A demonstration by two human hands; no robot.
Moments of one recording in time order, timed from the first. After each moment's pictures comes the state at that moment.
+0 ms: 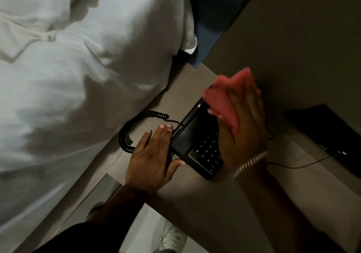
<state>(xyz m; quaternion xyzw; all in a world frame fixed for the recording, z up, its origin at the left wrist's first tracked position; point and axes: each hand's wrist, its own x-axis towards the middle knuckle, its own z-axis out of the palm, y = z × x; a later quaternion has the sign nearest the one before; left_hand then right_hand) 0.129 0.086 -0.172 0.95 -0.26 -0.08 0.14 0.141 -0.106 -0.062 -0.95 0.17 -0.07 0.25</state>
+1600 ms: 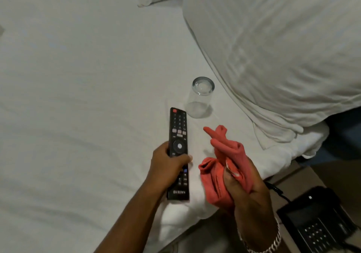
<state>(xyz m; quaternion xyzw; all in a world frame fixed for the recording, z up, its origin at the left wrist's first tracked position) 0.156 0.421 0.060 0.67 0.31 -0.08 0.67 0.138 0.255 0.123 -0.72 -0.15 0.06 0.67</state>
